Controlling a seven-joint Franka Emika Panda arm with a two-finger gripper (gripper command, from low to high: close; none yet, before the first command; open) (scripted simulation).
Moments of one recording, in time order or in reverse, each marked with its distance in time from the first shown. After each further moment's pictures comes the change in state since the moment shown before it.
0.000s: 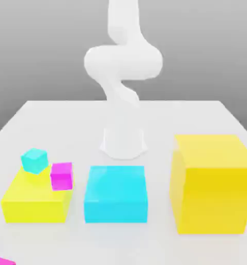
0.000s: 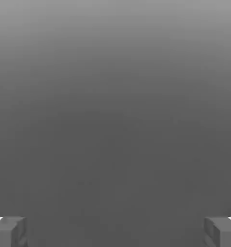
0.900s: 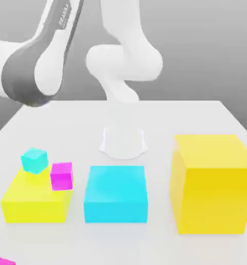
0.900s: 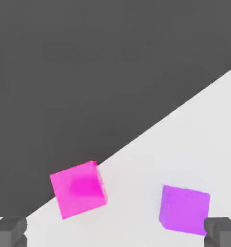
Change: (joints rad) arm -0.327 0.991 -0.197 0.102 0.116 0.242 0.017
